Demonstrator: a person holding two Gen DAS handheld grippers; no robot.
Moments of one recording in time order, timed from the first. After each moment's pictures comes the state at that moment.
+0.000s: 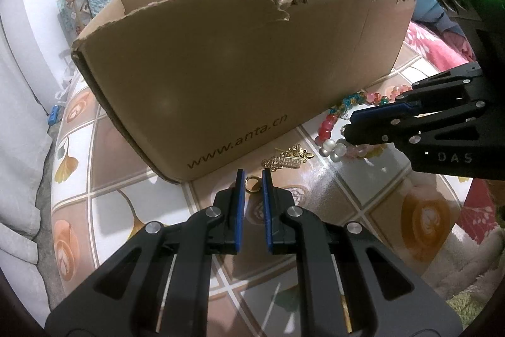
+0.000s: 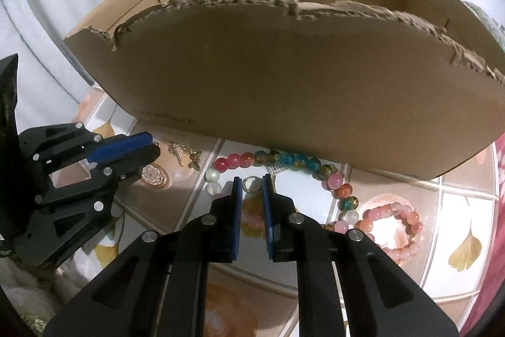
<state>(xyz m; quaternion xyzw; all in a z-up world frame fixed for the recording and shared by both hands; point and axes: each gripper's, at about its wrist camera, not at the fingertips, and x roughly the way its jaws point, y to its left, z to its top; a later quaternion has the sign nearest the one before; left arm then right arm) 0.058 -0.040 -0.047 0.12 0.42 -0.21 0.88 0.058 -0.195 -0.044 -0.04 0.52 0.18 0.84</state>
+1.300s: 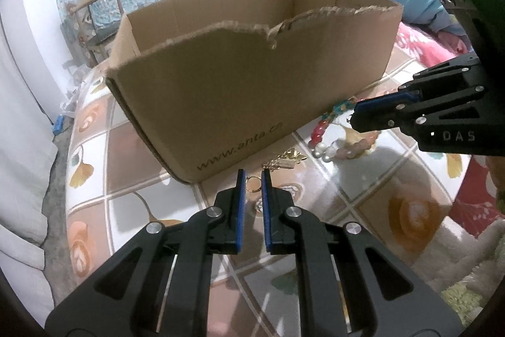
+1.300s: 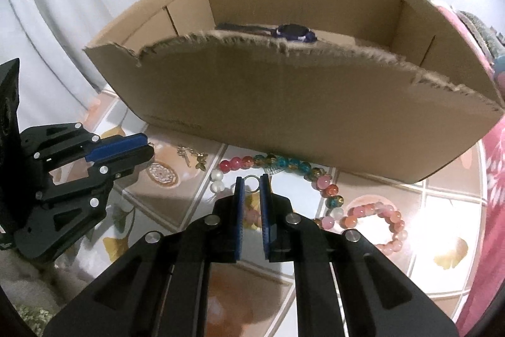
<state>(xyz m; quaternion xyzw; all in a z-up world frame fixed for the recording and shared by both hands) 0.038 -0.044 -0.028 0.13 0.39 -0.20 0.89 0.038 -0.205 -0.025 -0.03 0.49 0.19 0.85</state>
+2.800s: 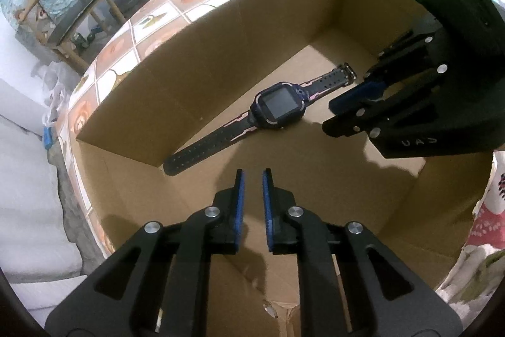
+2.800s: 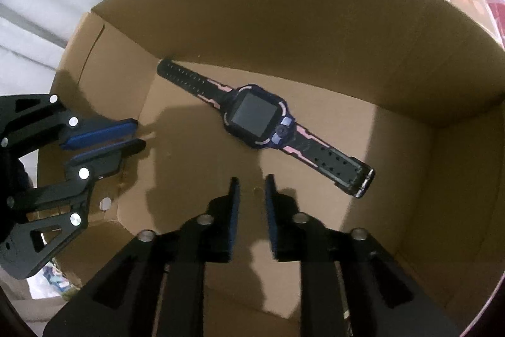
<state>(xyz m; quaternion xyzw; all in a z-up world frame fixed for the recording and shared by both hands) 0.248 -0.077 0.013 0.22 0.54 -0.23 0.78 0.238 -0.196 -0.027 -0.03 0.65 0.23 0.72</state>
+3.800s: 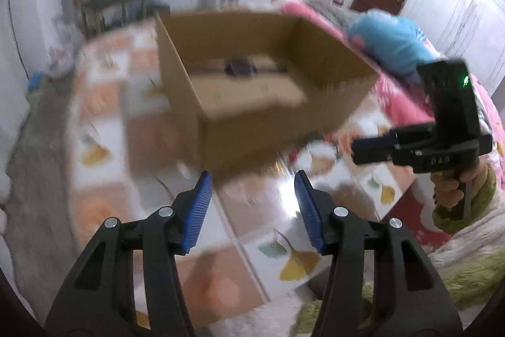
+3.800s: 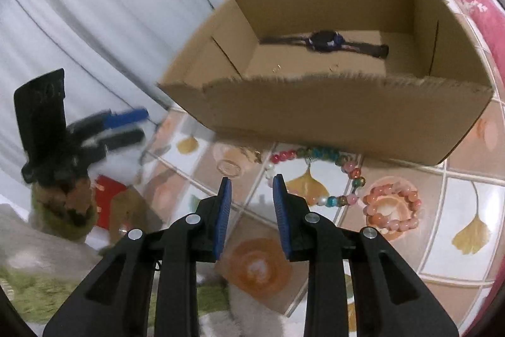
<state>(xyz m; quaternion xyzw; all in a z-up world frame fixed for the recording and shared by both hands) 0.054 0.024 0.022 0.00 0.45 -0.26 0.85 0.032 -0.224 -0.003 0.08 0.51 0.30 0.80</state>
